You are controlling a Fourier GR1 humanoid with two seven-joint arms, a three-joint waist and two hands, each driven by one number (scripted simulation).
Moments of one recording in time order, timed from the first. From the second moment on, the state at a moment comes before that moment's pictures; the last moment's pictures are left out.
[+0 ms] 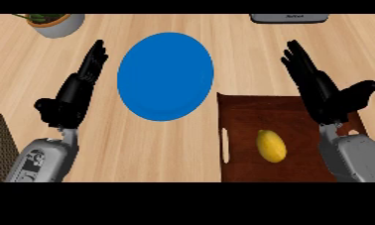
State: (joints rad) left arm -0.24 0.29 -0.15 -1.53 0.07 0.13 0.01; right arm -0.26 -0.39 0.18 -1.47 -0.37 -0.10 0.04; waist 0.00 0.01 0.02
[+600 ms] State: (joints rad) left arm -0.09 0.32 -0.08 -1.44 0.12 0.09 -0.03; right arm -0.22 -0.19 0.10 -1.41 -0.41 -0.40 0.12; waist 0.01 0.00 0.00
